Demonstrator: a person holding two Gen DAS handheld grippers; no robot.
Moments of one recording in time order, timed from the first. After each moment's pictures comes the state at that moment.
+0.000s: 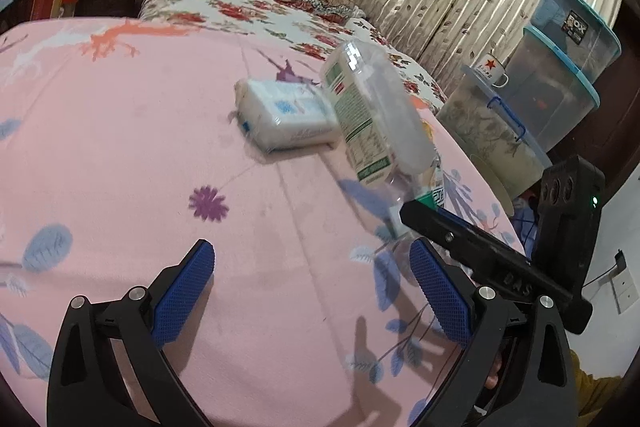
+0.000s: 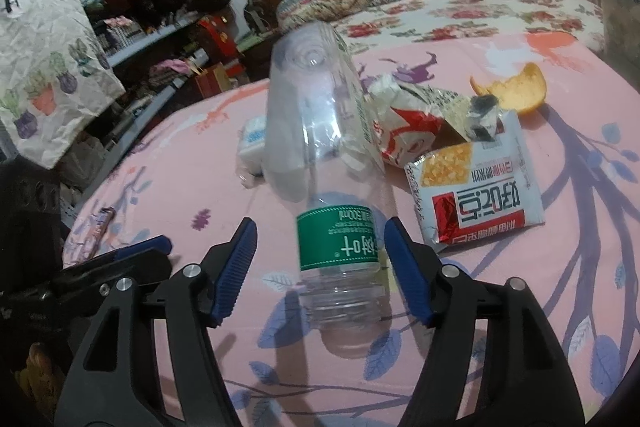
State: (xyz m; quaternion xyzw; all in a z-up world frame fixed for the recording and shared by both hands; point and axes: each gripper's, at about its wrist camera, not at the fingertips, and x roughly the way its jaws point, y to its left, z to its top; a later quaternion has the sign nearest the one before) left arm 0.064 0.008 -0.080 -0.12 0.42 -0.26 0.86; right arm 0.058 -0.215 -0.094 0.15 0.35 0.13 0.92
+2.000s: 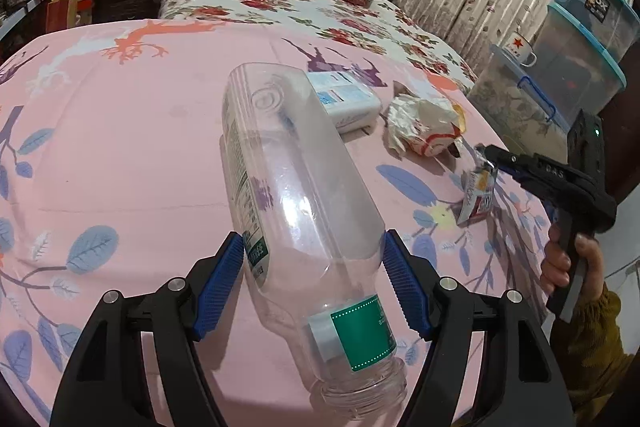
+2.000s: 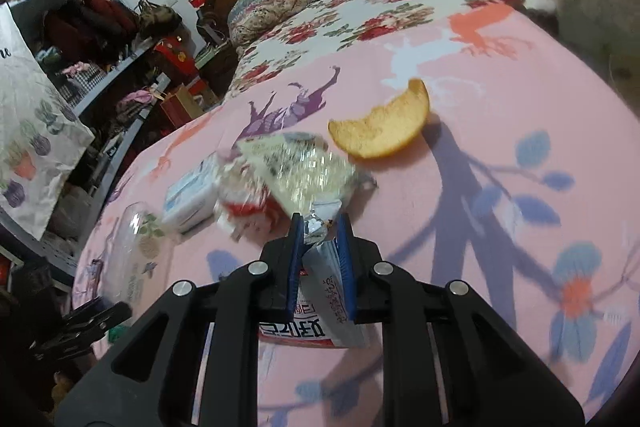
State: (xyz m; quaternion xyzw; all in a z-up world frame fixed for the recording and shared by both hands) left arm 0.061 0.013 -0.074 -0.07 0.45 -0.22 0.86; right arm 0.096 -0.326 -0.088 0.23 0.39 0.07 0.89
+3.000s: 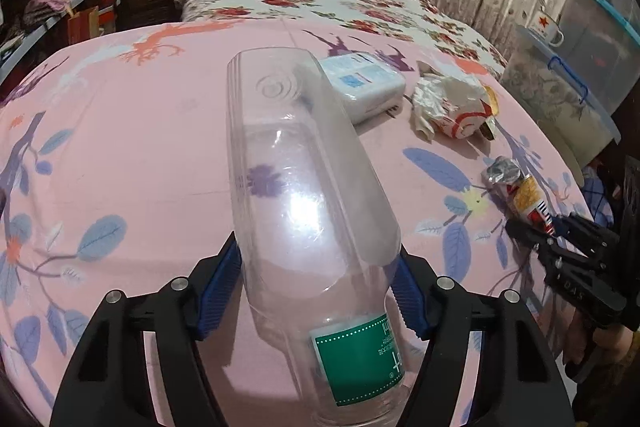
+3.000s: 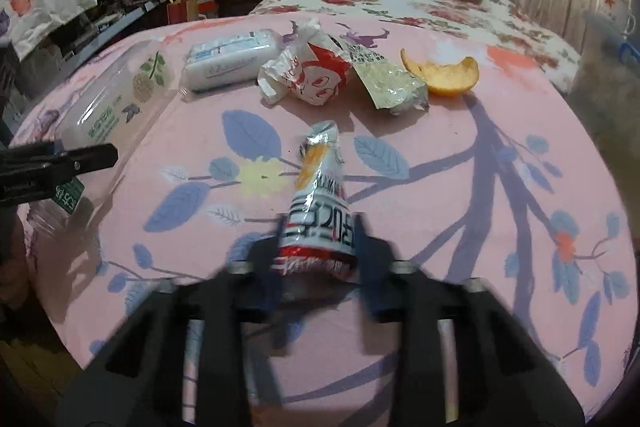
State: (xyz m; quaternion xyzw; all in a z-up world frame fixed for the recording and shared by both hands) left arm 0.054 0.002 -0.087 -0.02 0.45 -0.15 0.88; right arm 0.036 -0.235 -0.110 0.00 0.42 0.07 0.91
